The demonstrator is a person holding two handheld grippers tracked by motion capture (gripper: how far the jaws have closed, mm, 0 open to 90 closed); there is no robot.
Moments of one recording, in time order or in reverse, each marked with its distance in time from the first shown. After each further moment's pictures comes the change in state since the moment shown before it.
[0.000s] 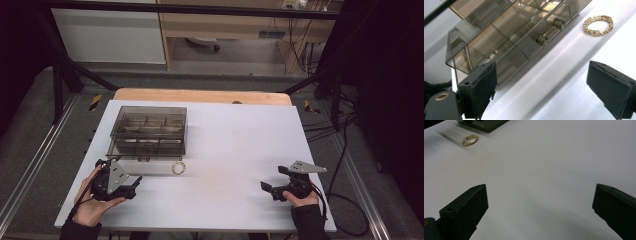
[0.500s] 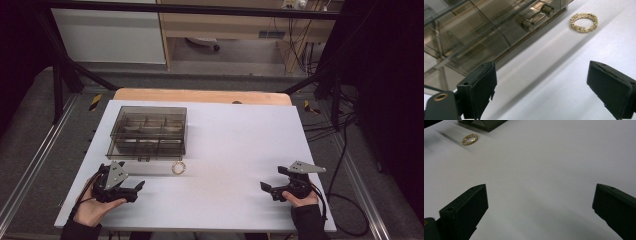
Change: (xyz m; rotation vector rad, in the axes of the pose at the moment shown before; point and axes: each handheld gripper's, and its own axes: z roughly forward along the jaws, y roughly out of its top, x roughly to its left) left arm -0.002 -0.006 0.006 0.037 -0.118 -0.128; right arm 0.000 0.000 0.001 0.007 0.004 0.000
